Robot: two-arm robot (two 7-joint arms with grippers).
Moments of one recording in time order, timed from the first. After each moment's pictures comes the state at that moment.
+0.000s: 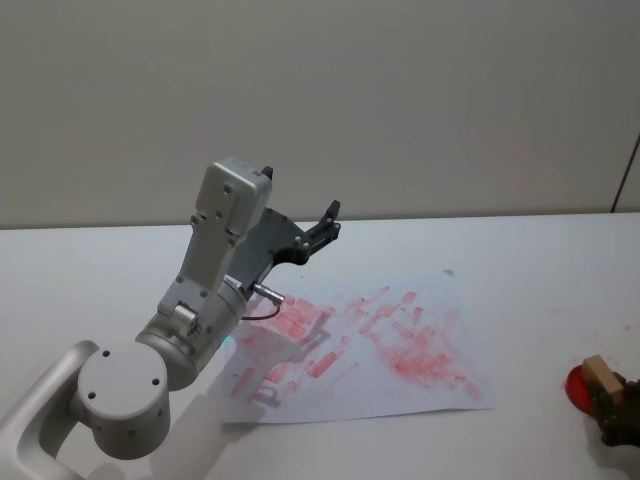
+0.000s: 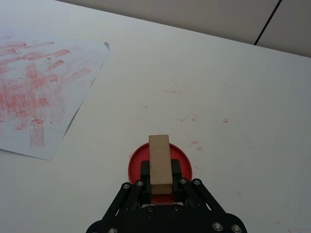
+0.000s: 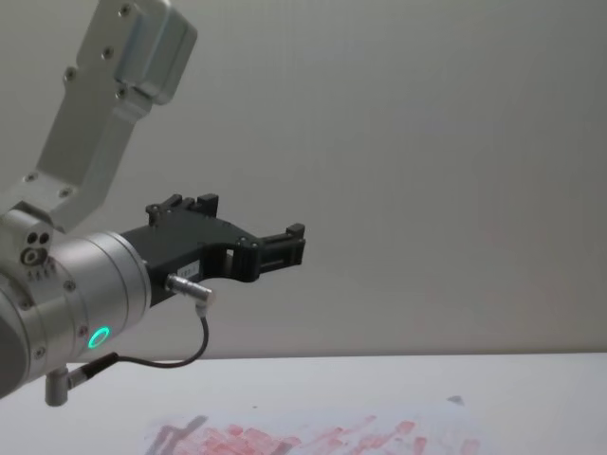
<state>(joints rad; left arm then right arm) -0.24 0.38 0.45 -1.63 -0.20 0.01 -0.01 -0.26 0.51 -0.15 -1.86 0.30 0.39 0.01</state>
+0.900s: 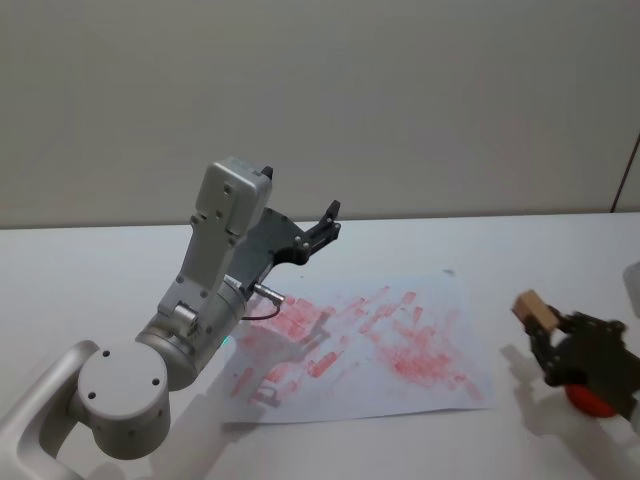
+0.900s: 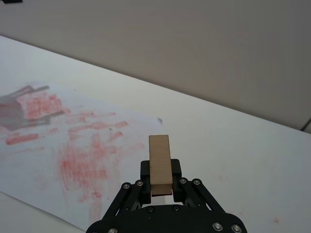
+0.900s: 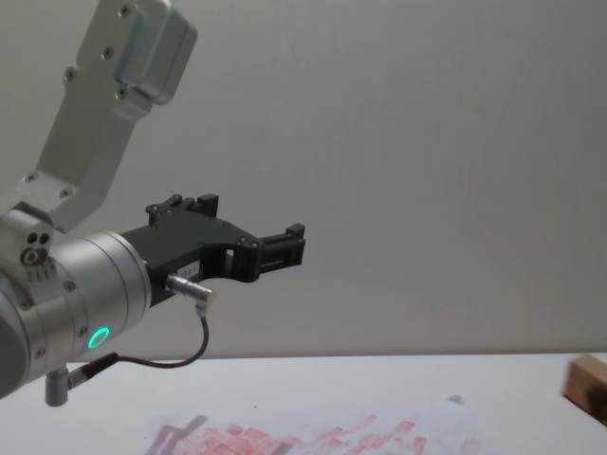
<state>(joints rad) -0.24 0.38 0.45 -1.63 -0.20 0.01 -0.01 -0.13 0.45 -0.19 -1.81 0.22 0.24 0.20</state>
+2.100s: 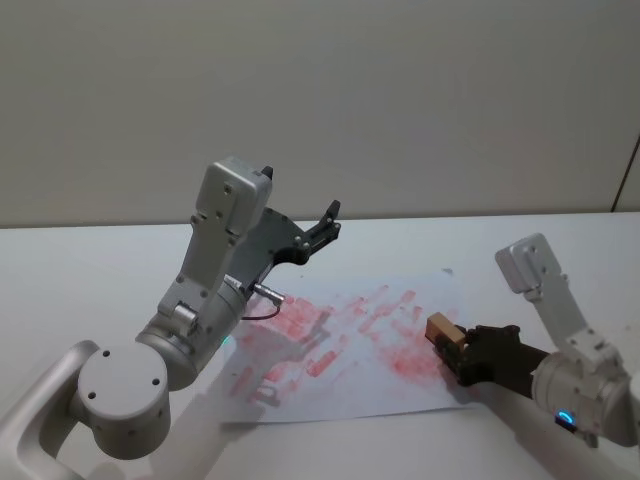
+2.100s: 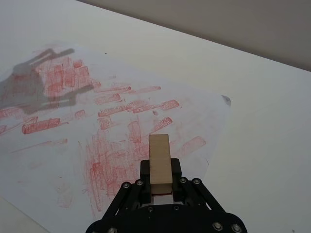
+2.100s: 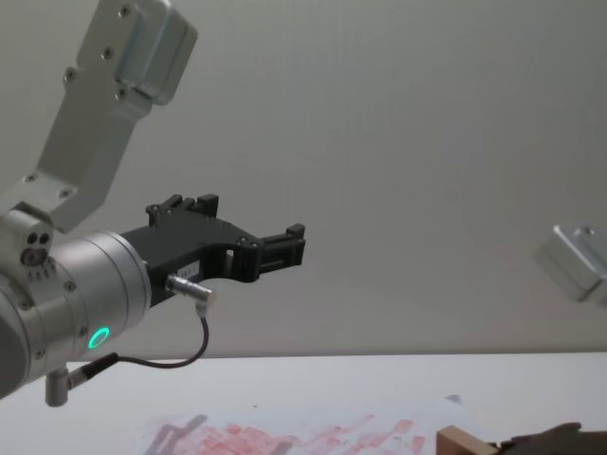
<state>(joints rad) -0.24 0.38 0.45 -1.63 -0.20 0.01 -0.01 0.15 0.26 -0.29 -1.53 0.10 0.47 0.40</state>
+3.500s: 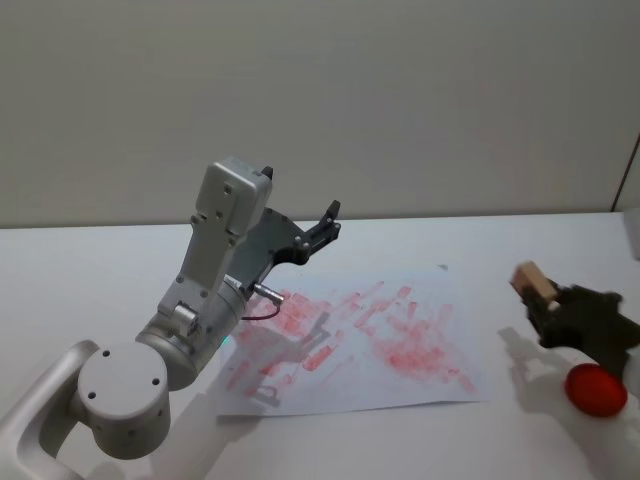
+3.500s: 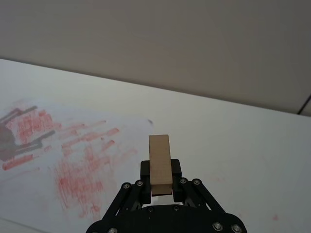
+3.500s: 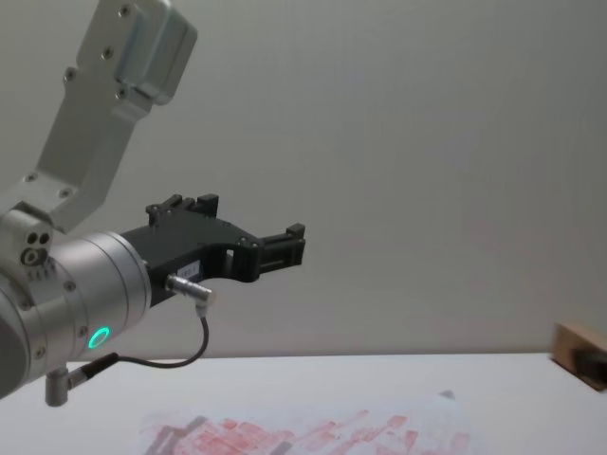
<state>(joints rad) -0.24 0.38 0.45 -1.63 -0.20 0.01 -0.01 -0.02 0.38 -0.18 -1.82 0.30 0.47 0.17</state>
